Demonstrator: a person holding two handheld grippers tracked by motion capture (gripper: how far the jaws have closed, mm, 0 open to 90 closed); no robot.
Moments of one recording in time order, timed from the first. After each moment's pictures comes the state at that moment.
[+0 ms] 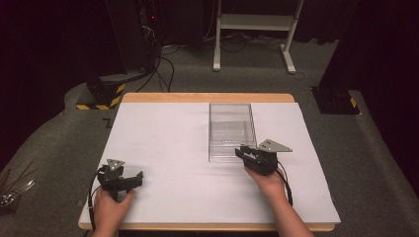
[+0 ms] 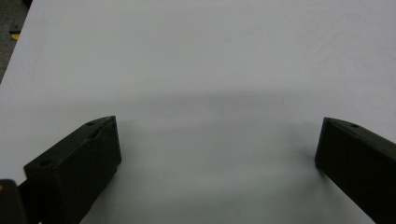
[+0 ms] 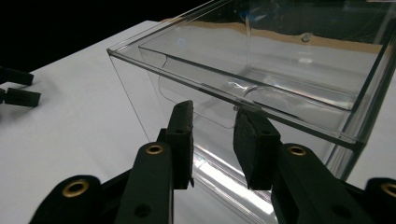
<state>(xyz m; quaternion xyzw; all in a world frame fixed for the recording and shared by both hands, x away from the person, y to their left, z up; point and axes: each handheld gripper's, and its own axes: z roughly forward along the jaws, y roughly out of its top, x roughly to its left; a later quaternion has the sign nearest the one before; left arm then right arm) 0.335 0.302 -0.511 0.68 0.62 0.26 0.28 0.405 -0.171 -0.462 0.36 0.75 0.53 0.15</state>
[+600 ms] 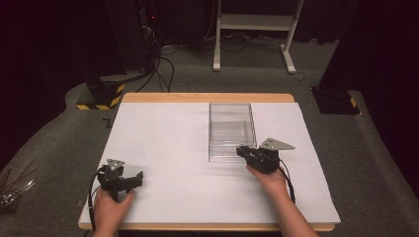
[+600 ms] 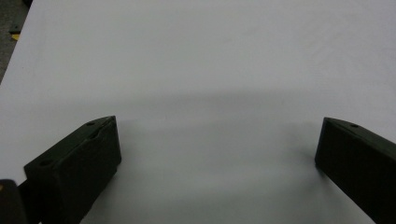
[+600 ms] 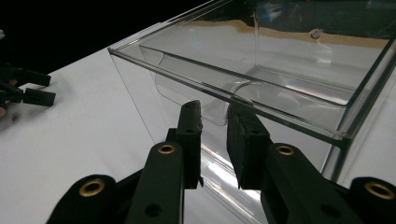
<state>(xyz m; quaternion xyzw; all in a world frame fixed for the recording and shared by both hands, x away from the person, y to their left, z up) 0.335 0.302 -0.511 0.68 0.62 0.26 0.28 0.415 -0.180 -0.469 0.35 0.75 0.54 0.12</state>
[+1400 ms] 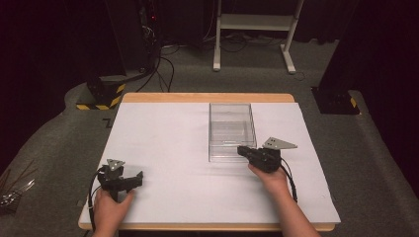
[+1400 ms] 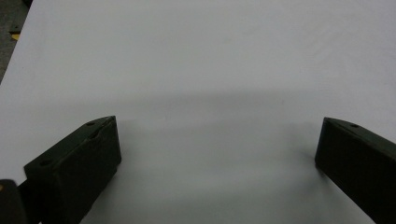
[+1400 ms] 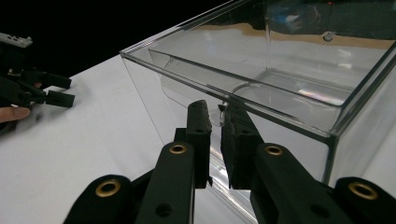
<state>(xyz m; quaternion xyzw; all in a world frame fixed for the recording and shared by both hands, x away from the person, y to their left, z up) 0.335 0.302 -0.511 0.68 0.62 0.26 0.28 0.420 -0.188 -0.472 0.33 0.75 0.56 0.10</state>
